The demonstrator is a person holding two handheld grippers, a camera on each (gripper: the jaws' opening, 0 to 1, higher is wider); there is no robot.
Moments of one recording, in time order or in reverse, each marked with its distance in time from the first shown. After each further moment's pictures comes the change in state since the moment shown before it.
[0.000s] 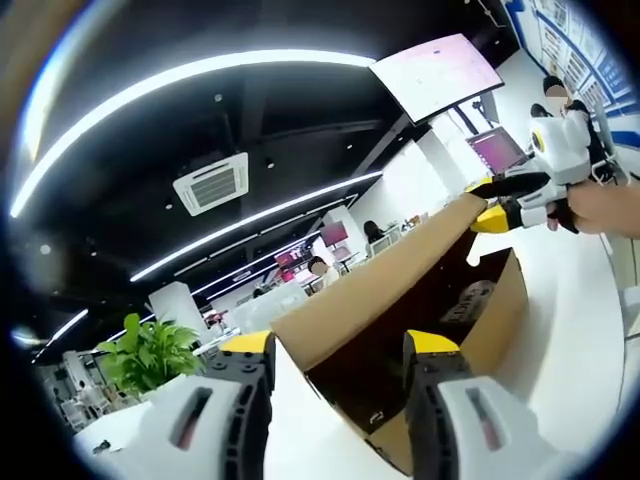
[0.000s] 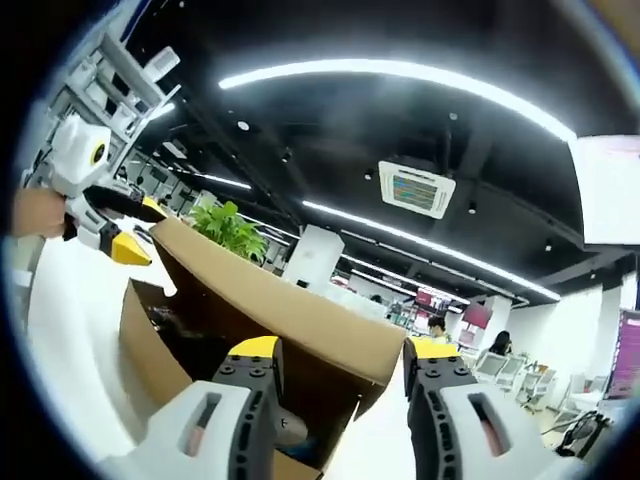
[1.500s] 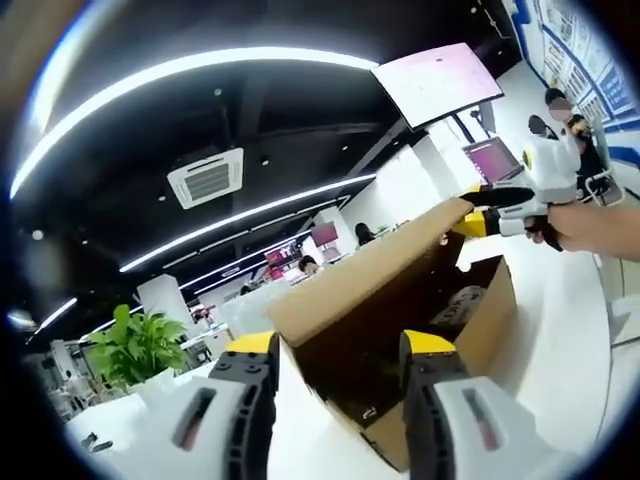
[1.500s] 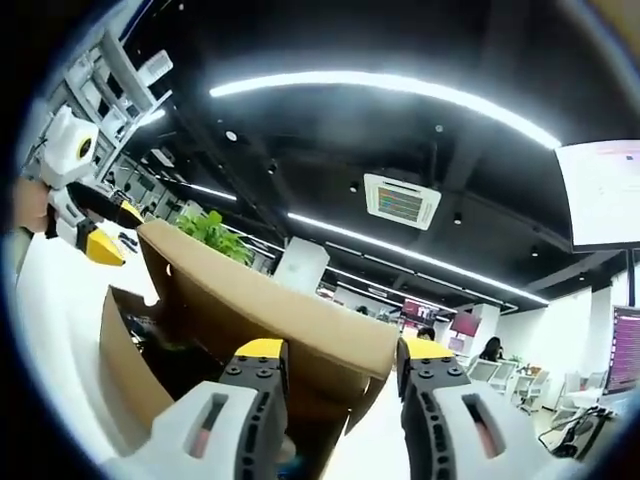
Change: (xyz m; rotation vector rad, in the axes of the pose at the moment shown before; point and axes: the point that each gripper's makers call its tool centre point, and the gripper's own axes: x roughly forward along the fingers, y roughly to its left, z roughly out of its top) left arm -0.006 0.001 -0.002 -0.064 -0.002 -0.055; right arm 0.006 -0.013 -0.001 0.045 -0.044 -0.063
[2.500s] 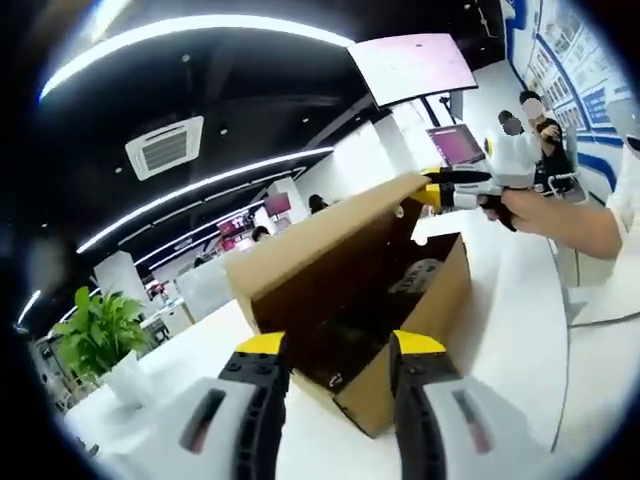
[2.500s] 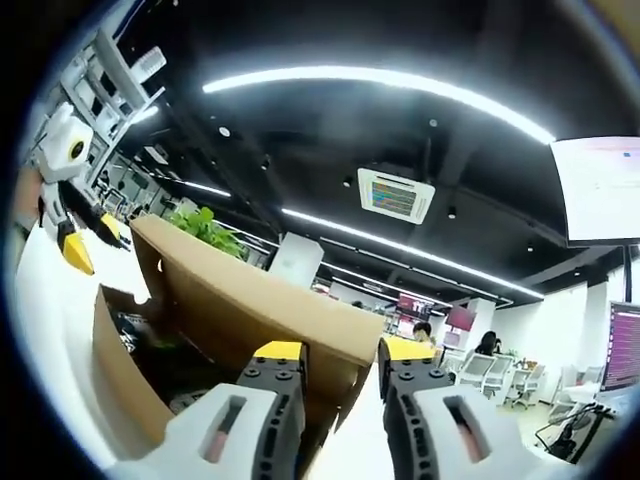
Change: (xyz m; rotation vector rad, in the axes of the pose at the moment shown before) left arm -0.009 -0.024 -0.032 -0.007 0.208 -0.256; right arm 0.013 -0.013 -0.008 0.024 0.029 -0.023
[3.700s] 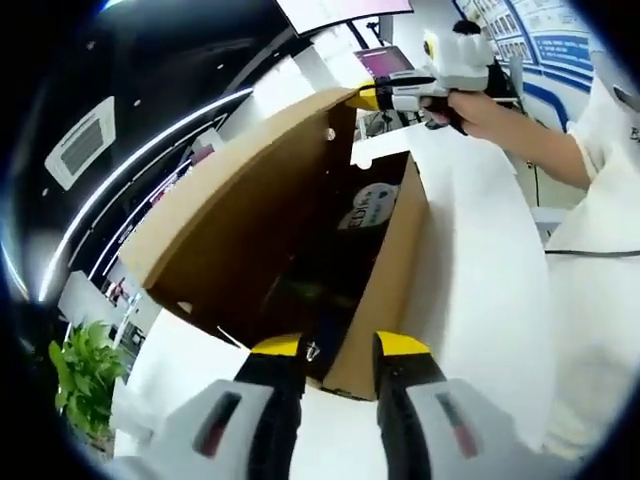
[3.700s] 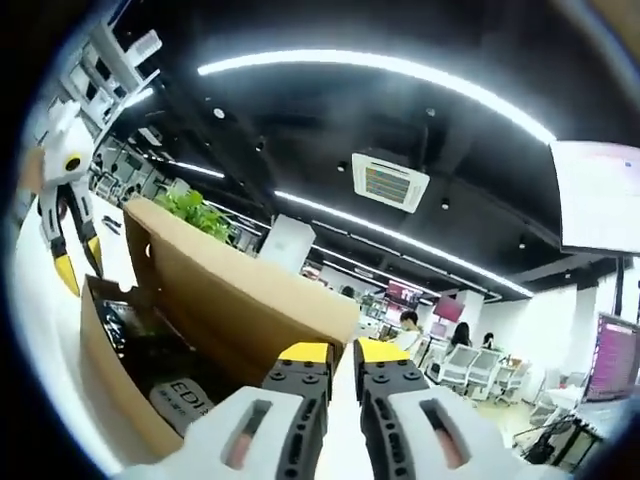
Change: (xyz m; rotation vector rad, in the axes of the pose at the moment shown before) left arm 0.021 -0.017 -0.025 0.205 0.268 -0.255; right arm 0.009 -0.019 0.002 -0.102 0.073 -0.025
